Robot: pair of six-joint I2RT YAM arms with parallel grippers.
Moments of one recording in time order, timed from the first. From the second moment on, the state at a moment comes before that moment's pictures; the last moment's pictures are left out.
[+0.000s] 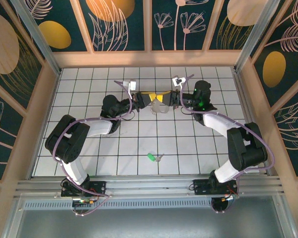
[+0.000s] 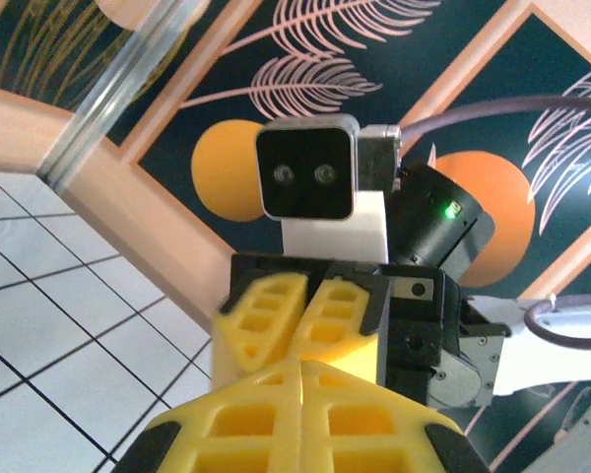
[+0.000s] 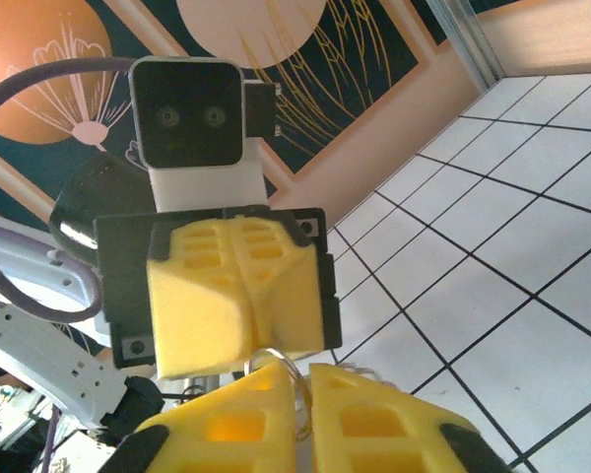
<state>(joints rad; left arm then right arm) -0.53 1.77 0.84 1.23 0.74 -0.94 0.33 1.56 0.88 0.64 -1.08 0.60</state>
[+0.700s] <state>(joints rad) -0.54 1.77 0.83 1.20 0.71 -0.95 0.34 1.56 0.85 0.65 -1.04 0.61</state>
